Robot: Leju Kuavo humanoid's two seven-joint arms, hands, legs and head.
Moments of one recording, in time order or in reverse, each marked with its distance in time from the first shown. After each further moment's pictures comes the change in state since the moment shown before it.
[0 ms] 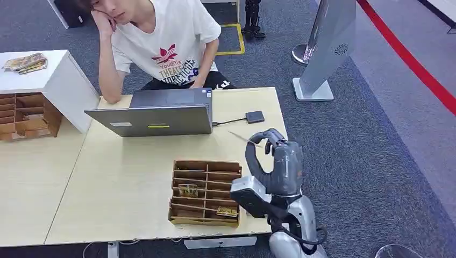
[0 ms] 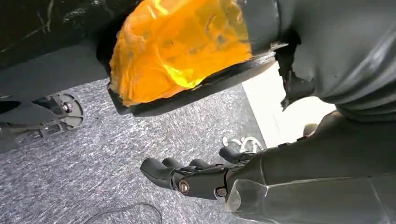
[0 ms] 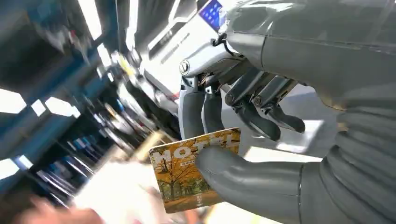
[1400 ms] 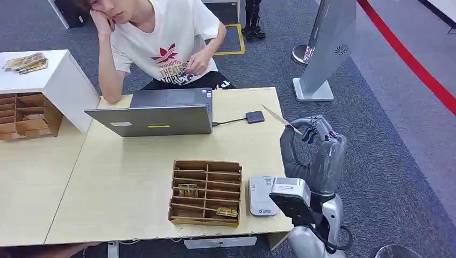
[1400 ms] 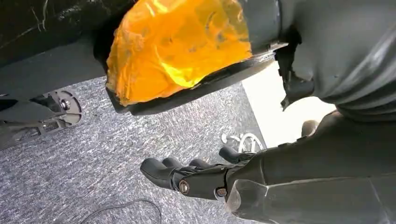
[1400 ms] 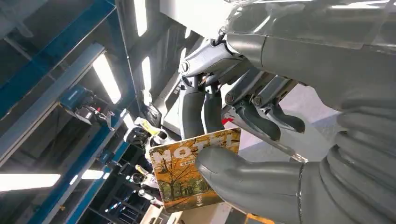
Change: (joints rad) left arm -0.001 -0.002 -0.009 0.000 -0.015 0.000 0.007; right arm -0.023 -0.008 -0.083 -0.105 0.008 -0.046 -0.041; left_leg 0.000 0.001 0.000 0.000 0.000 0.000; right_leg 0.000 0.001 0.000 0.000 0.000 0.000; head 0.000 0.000
